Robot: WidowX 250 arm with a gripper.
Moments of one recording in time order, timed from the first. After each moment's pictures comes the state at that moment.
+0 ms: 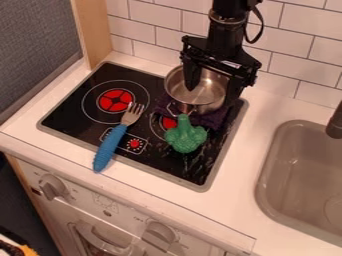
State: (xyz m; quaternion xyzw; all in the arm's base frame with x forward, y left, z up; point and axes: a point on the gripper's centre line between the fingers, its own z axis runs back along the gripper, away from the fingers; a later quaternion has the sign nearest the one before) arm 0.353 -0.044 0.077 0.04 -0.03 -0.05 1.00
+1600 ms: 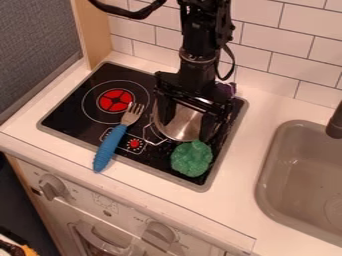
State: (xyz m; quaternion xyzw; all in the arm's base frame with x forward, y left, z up) arm 0.303 -0.032 0.051 0.03 0.00 -0.03 1.00
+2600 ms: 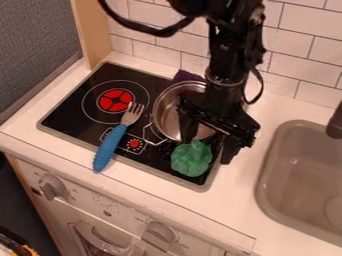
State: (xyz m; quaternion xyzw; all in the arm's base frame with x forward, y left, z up) arm 0.288 -0.070 0.042 0.03 0.00 -0.08 1.00
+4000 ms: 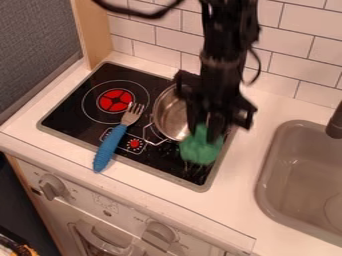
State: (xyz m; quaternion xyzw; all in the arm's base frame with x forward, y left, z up) arm 0.295 -0.062 0.075 0.01 -0.02 -0.10 0.99
